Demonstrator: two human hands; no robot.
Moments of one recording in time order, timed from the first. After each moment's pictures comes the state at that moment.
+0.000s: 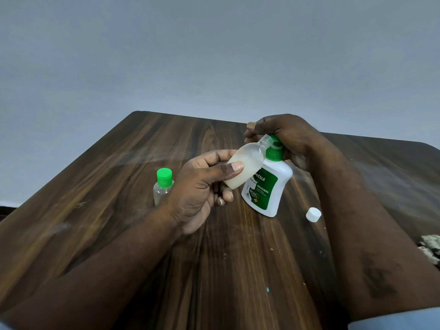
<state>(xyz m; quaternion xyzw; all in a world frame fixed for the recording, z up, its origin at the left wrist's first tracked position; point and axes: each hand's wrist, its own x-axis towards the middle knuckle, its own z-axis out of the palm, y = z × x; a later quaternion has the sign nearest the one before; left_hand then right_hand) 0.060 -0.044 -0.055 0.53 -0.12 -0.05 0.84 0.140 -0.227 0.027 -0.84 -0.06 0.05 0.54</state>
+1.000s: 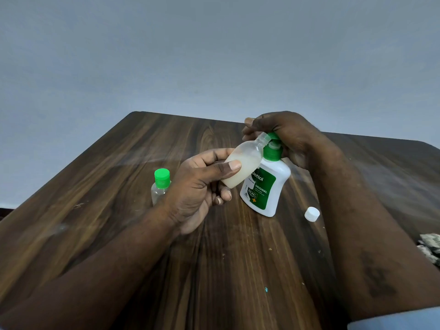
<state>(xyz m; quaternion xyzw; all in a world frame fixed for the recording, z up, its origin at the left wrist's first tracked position) 0.060 -0.044 -0.054 0.53 -0.13 -0.04 0.84 0.140 -0.227 0.031 -0.82 -0.07 0.03 0.56</state>
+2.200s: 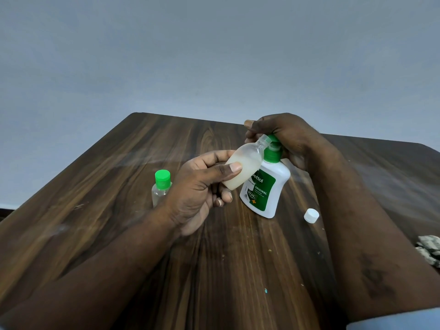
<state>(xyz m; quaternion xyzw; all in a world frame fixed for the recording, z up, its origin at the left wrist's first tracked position) 0.060 -0.044 -0.055 0.53 -0.13 -0.04 0.84 0.136 -0.227 0.032 -0.84 -0.08 0.03 0.54</state>
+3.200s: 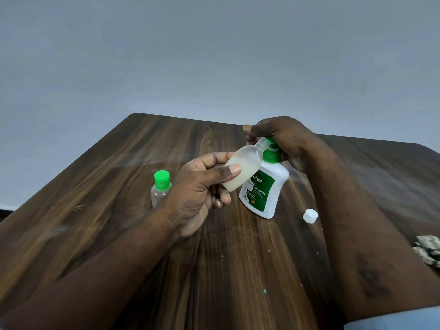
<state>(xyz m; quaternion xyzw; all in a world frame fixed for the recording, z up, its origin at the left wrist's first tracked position) 0.060 -0.045 -0.056 0.53 -0.12 -0.04 0.83 0.141 -0.227 0.030 -0.86 -0.05 0.03 0.50</state>
